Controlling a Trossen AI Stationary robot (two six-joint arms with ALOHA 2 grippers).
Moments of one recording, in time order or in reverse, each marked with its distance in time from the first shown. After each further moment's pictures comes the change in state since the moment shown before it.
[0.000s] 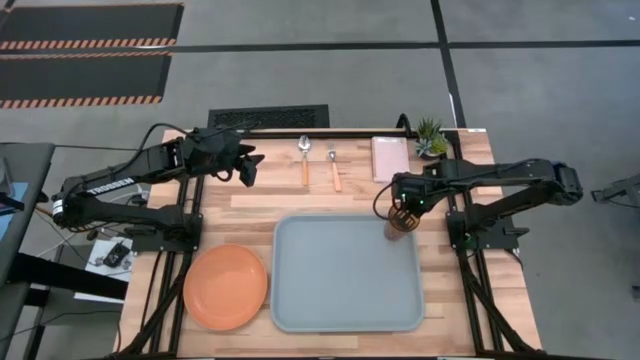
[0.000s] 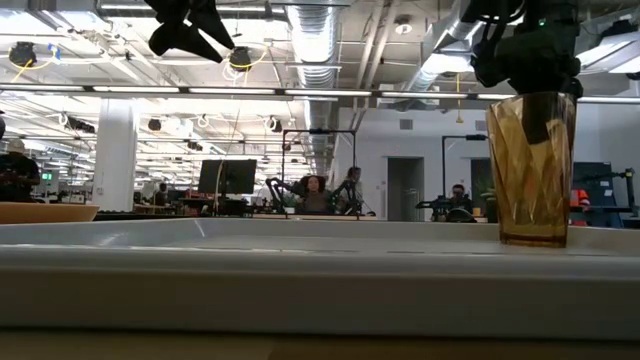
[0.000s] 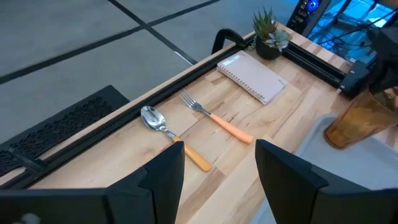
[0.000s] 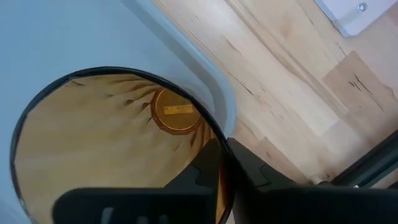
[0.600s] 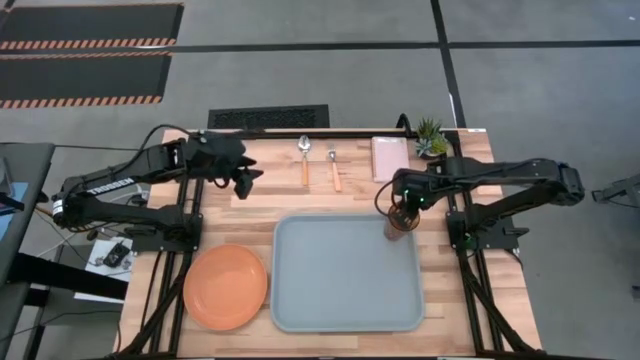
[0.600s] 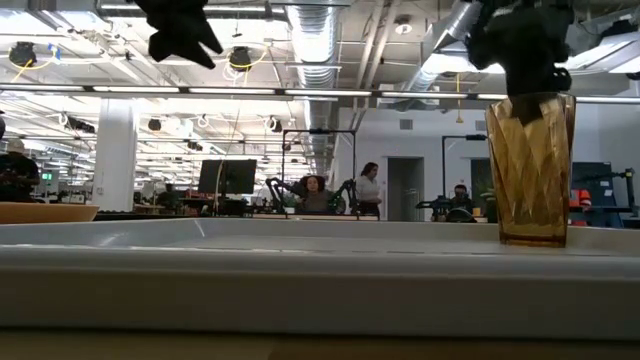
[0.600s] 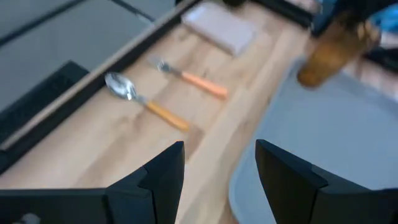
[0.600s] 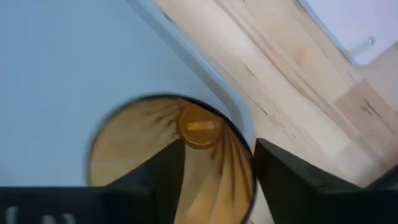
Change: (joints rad) left arm 0.000 0.000 0.000 -0.122 0.194 0.103; right arm 0.002 -0.022 0.053 0.034 0.000 -0.019
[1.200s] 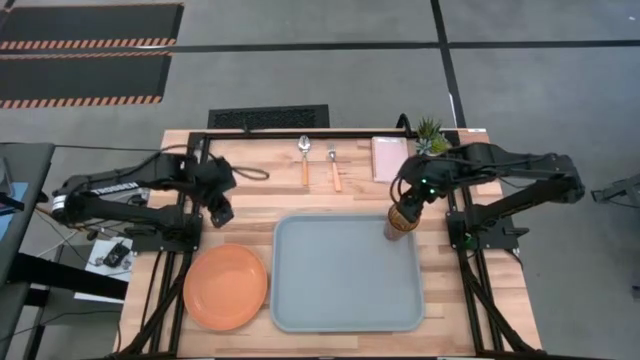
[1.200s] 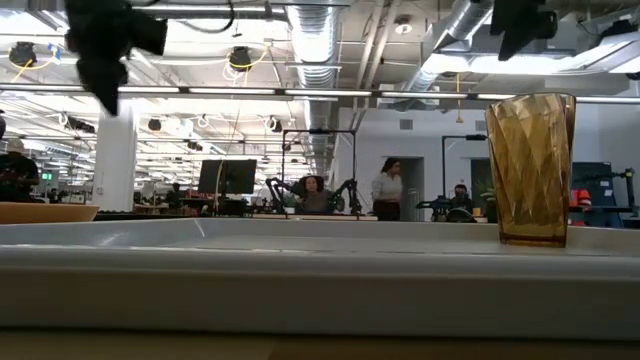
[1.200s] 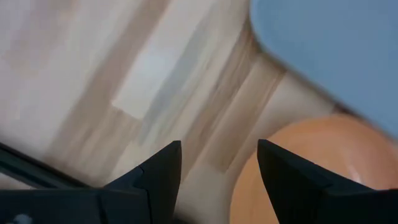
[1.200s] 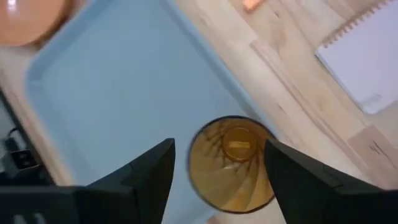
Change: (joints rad) left arm -0.096 -0.008 -0.108 -0.483 0.107 -0.072; right arm 0.083 -0.006 0.296 -0.103 -0.001 -0.026
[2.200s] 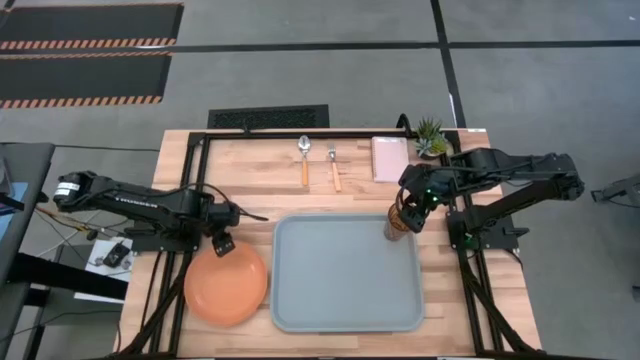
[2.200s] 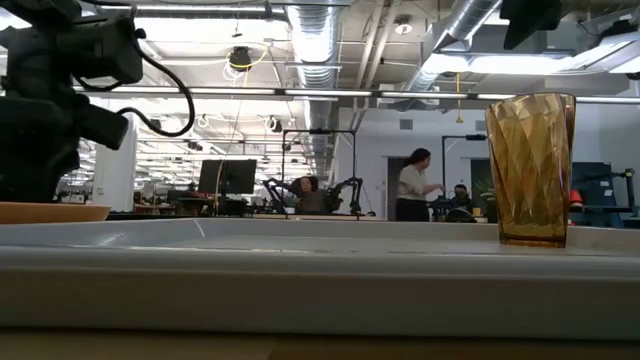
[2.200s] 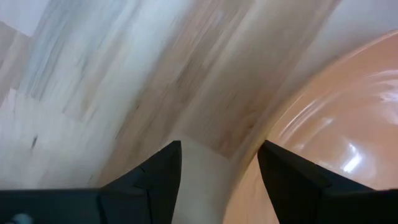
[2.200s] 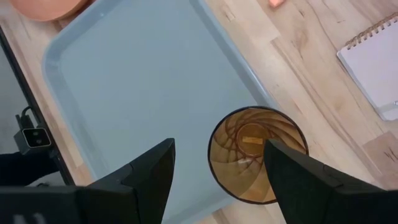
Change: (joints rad) left arm -0.242 0.001 -0.508 0.377 0.045 -0.266; right arm 0.081 0.001 0.015 0.000 0.001 0.001
